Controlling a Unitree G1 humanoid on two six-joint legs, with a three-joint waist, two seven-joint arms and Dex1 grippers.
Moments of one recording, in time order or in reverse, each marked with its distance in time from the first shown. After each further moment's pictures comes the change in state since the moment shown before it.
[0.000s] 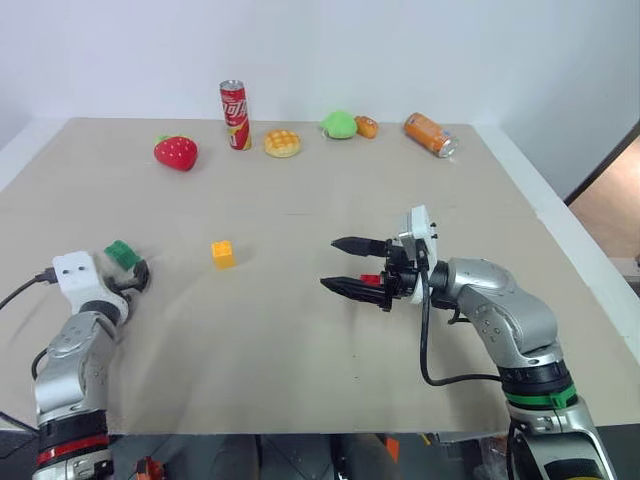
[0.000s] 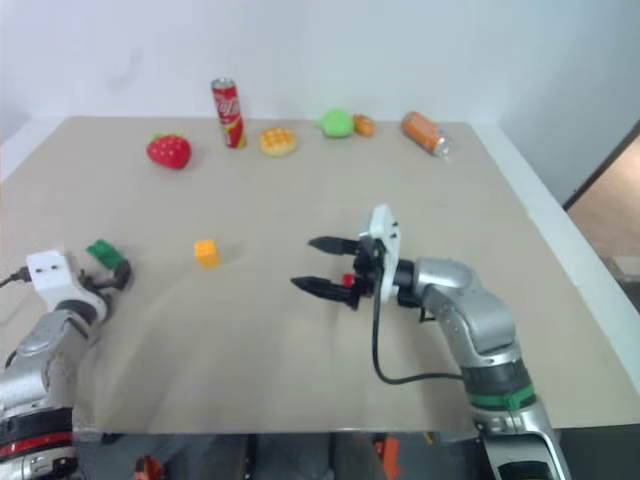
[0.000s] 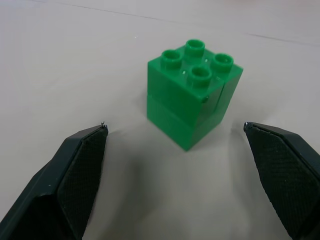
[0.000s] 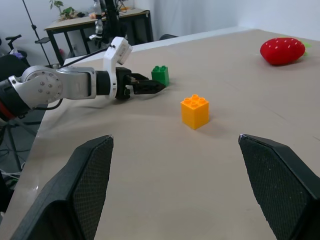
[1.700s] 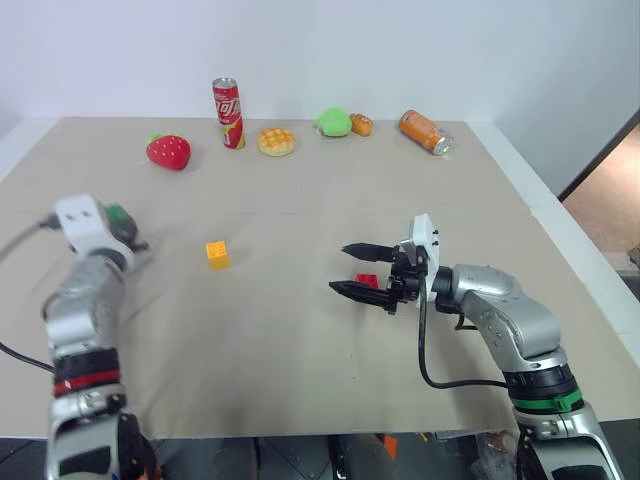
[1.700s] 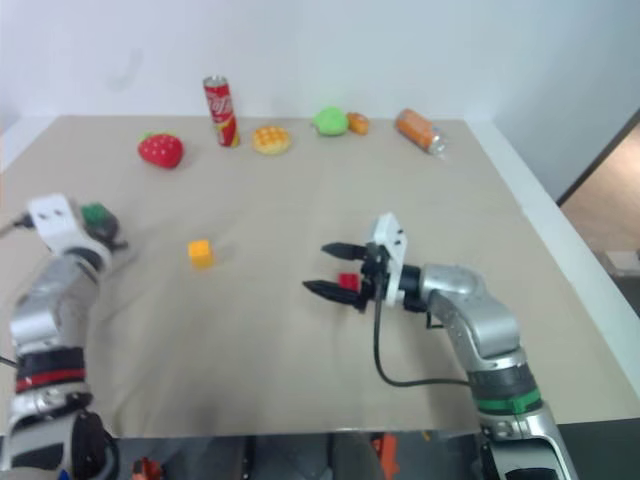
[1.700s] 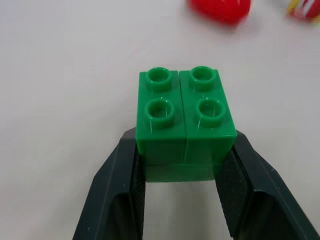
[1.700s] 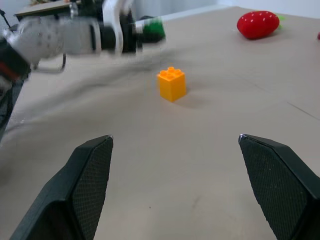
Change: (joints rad) left arm -0.306 0.130 -0.016 0.185 0.074 -0.045 0.002; right arm 0.029 -0.046 -0.006 0.043 -0.050 -0.032 -0.004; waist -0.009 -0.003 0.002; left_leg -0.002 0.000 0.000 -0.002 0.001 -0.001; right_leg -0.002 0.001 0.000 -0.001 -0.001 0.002
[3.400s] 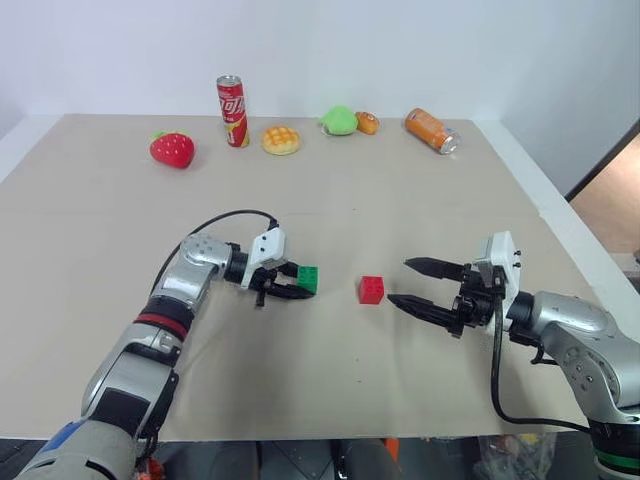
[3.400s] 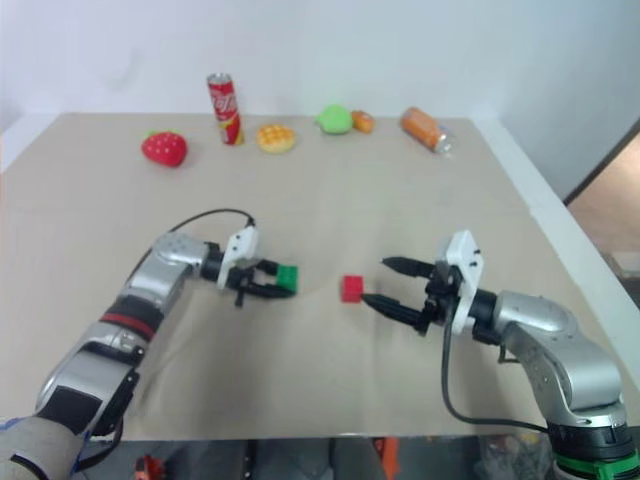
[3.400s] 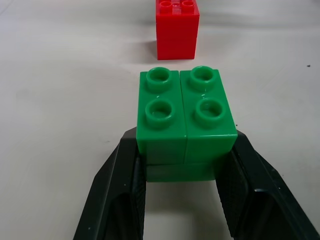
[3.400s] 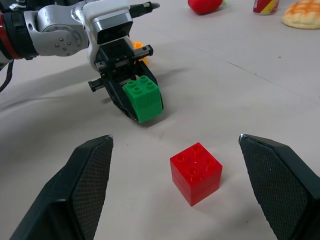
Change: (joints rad) left arm -0.269 -0.127 -0.660 0.436 0.133 -0.476 -1.351; right arm 0.290 -0.202 -0.239 -0.206 0.146 0.053 -0.060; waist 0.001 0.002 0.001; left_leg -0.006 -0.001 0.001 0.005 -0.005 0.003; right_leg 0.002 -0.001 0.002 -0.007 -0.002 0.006
